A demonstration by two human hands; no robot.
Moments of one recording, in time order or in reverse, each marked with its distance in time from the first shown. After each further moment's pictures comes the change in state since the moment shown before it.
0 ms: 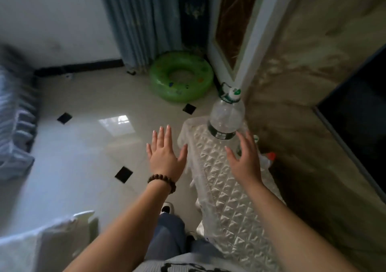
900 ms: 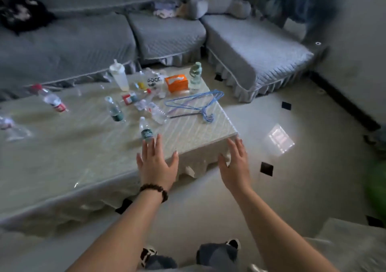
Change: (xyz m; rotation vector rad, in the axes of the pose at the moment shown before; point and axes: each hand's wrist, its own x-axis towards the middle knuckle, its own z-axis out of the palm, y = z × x) left_hand -0.537 -0.272 -0.144 -0.003 0.809 -1.267; right_hand -0.439 -0.222 0.201 0.047 -1.002 -0.993
